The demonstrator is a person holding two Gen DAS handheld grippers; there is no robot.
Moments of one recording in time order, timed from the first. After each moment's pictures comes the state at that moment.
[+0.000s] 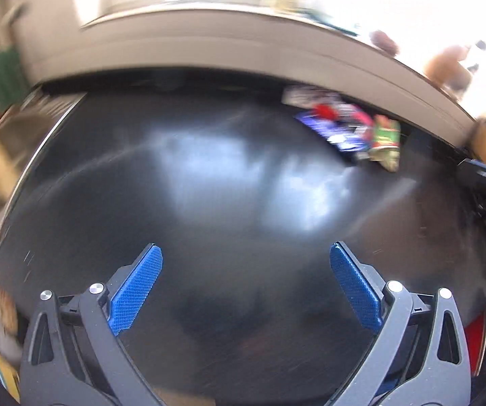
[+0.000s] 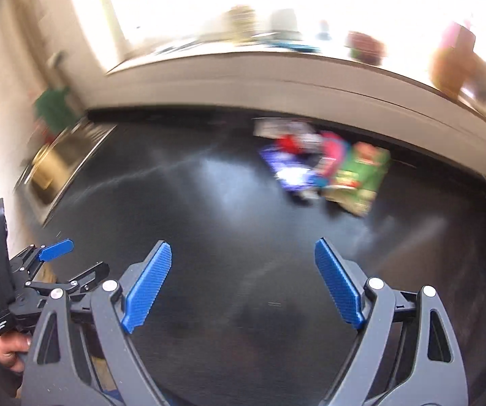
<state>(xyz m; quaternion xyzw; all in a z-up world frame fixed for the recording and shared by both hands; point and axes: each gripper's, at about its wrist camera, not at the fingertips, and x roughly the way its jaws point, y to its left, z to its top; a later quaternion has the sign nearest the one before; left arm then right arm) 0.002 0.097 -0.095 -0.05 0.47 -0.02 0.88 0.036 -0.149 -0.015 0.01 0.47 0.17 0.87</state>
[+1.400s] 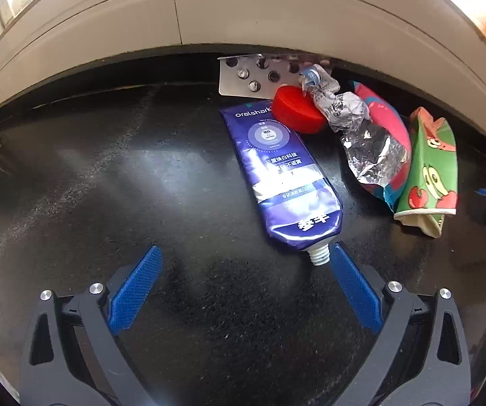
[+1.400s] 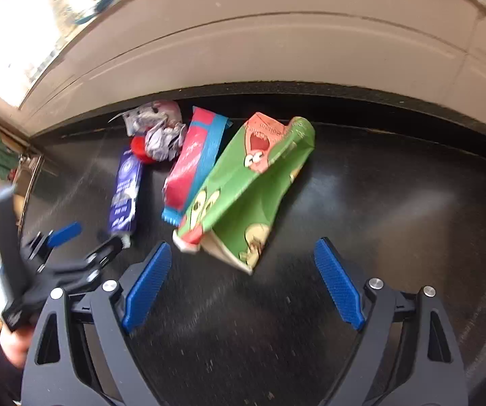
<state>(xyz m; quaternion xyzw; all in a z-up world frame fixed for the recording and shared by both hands) 0.207 -0.007 -0.187 -0.02 0.55 0.00 0.84 0.228 -0.236 -0.140 0.07 0.58 0.15 0.79</state>
